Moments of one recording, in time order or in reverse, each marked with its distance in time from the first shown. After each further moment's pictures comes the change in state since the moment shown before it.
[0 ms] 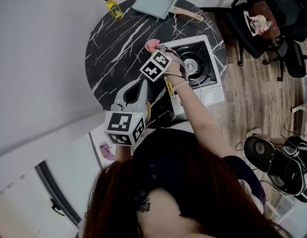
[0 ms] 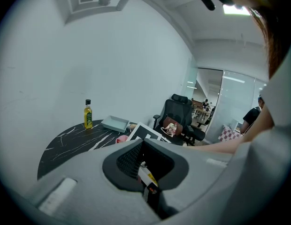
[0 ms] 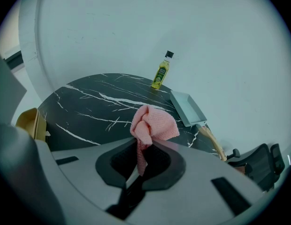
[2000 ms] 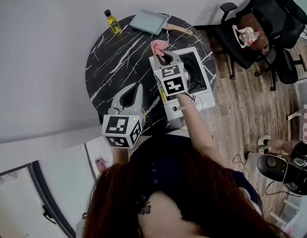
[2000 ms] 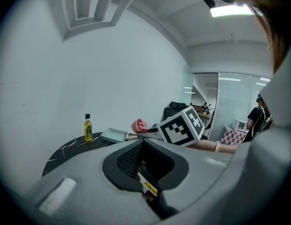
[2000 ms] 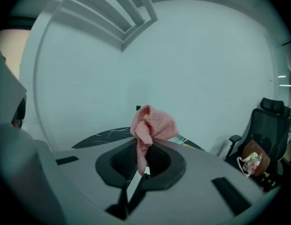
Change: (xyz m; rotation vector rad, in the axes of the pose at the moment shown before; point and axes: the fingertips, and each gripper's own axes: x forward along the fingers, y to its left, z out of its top) left arm -0.030 -0.026 0.027 0.067 -0.131 0.020; right arm -0.157 -0.056 0.030 0.426 -0.521 -0.073
